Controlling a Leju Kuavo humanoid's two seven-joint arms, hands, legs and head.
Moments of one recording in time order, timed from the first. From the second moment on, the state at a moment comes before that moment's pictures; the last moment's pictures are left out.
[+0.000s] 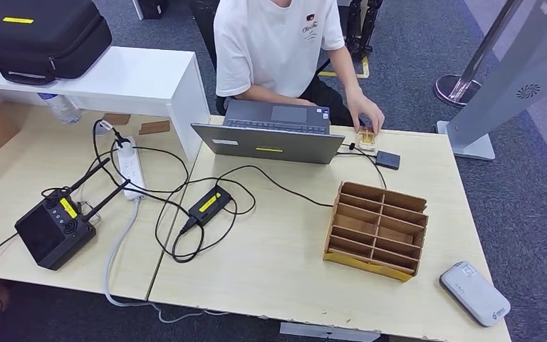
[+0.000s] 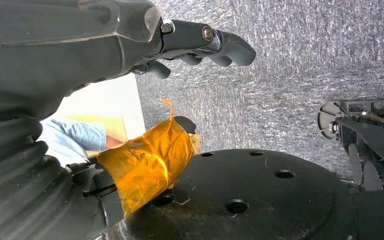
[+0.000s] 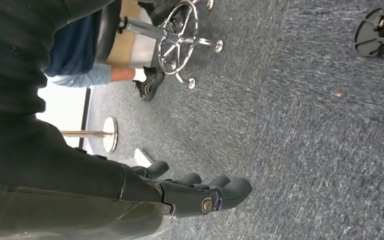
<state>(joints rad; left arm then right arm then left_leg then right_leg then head) -0.07 -0.24 1.23 -0.19 -1.23 0.06 0.19 0.01 -0.03 0.46 -0.12 -0.13 -0.29 0.23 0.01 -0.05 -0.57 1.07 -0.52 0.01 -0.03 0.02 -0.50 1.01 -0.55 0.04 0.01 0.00</state>
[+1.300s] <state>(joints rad) -0.04 -0.23 1.27 -0.28 -1.49 0.55 0.17 0.03 0.19 -1.07 -0.40 1.54 -0.67 0.20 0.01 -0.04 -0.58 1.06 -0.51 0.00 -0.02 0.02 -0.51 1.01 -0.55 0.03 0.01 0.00</state>
